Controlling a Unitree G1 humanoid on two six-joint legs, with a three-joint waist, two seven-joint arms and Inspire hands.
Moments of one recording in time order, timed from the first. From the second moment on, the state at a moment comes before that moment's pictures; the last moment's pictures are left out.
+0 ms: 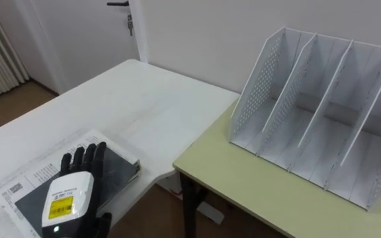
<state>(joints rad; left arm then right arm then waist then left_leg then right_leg) 0.11 0.29 -0.09 0.22 0.99 0.04 0.42 0.07 -0.25 0.04 1.35 -0.15 0.05 -0.03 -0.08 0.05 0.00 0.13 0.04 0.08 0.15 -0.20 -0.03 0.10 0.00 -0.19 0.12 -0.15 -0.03</state>
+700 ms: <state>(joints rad) 0.09 0.26 -0.05 0.29 0.93 0.04 0.46 0.11 -0.26 0.02 1.27 -0.21 0.11 -0.05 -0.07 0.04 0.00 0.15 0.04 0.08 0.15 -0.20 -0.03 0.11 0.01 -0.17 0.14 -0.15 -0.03</state>
